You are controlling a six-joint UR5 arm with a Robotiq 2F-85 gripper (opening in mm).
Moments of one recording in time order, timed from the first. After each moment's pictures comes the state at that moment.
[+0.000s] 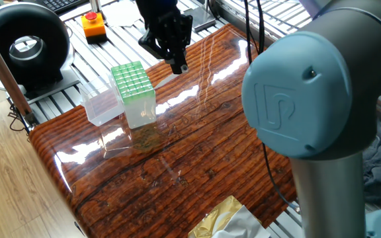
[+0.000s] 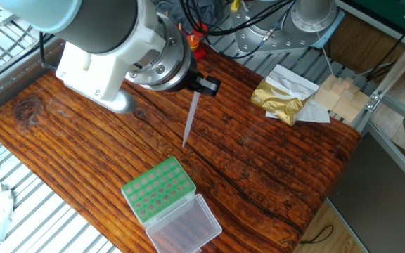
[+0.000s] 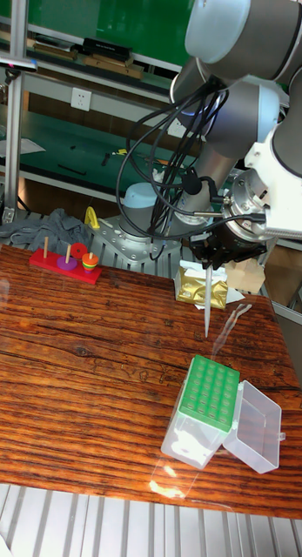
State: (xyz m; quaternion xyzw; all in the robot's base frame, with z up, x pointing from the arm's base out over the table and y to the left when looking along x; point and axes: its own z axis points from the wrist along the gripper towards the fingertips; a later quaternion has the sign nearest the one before) arm 0.491 0.104 0.263 0.07 -0.96 -0.02 0.26
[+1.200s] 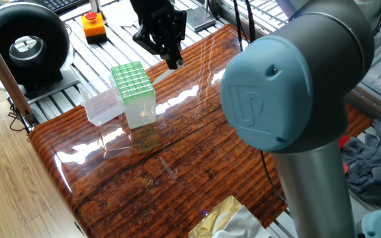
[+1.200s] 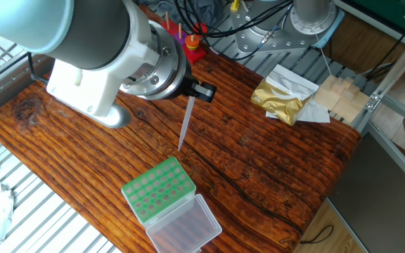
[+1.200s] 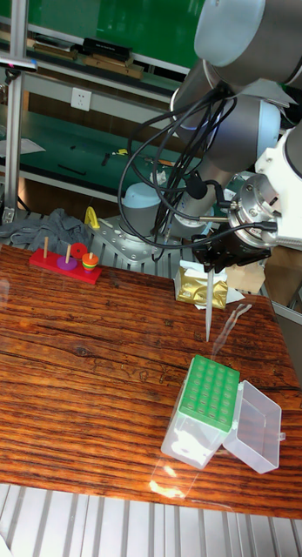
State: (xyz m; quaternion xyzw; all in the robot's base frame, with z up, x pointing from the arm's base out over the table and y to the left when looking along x) arm 0.507 0.104 0.267 0.08 -0.96 0.00 0.26
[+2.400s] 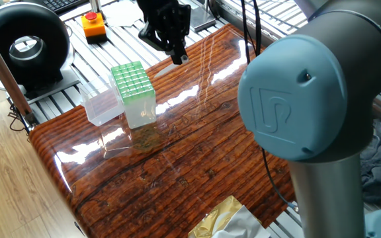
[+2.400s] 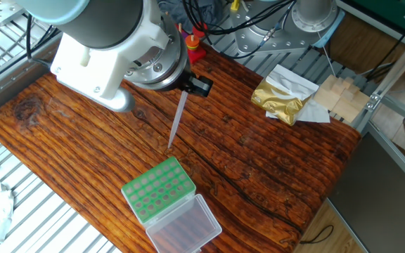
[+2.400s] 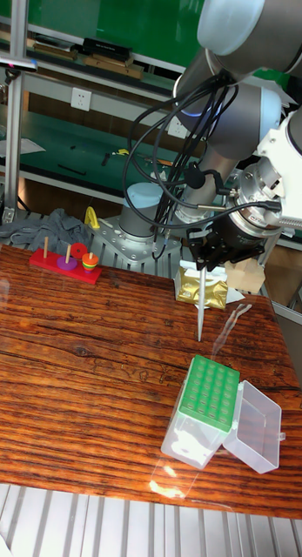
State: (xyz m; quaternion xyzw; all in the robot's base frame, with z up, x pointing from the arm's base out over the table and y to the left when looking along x) arm 0.509 0.089 0.269 0.08 -0.97 0.02 0.23
